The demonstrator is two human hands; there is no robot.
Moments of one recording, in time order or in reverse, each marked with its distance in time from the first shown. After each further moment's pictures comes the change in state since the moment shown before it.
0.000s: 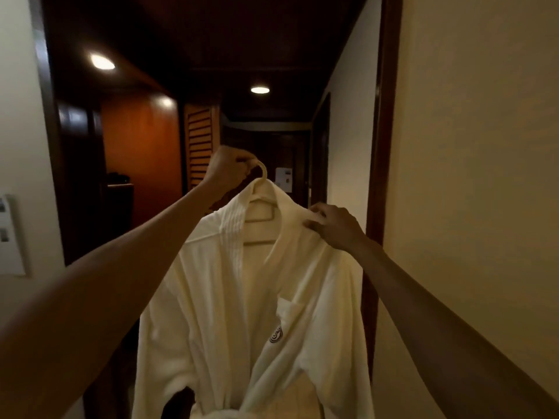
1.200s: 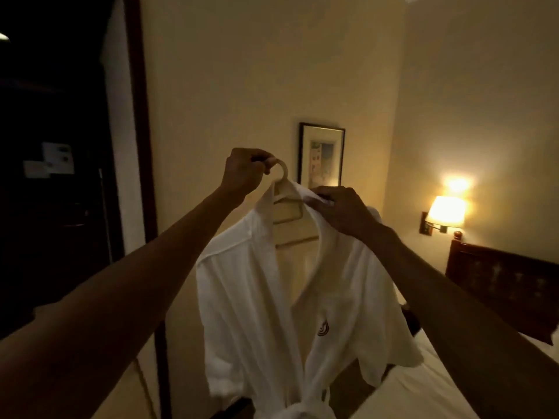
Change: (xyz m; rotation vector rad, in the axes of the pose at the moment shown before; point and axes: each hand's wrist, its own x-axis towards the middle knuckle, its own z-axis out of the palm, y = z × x) left_hand -0.297 0.455 0.077 -0.866 -0.432 0.163; right_hand -0.488 -0.043 -0.396 -0.439 0.323 0.322
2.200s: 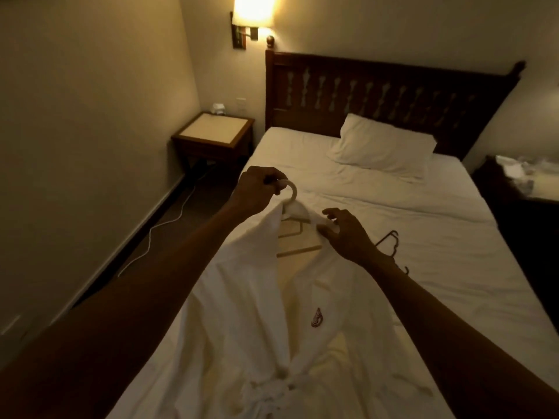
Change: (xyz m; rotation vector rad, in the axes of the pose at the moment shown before) left_hand -0.292 -0.098 0.688 -0.168 -0.954 -0.082; right_hand -0.530 0.485 -0.075 -0.240 -0.133 1.093
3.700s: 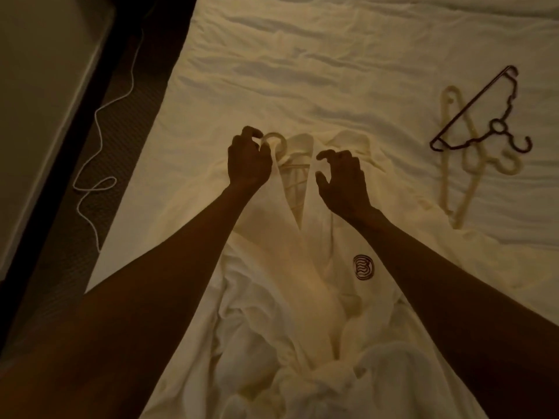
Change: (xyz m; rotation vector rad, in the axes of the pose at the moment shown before) left_hand 0.048 -0.422 0.277 0.181 0.061 -0.486; right_hand 0.090 0.220 0.372 -0.084 -0.068 0.166
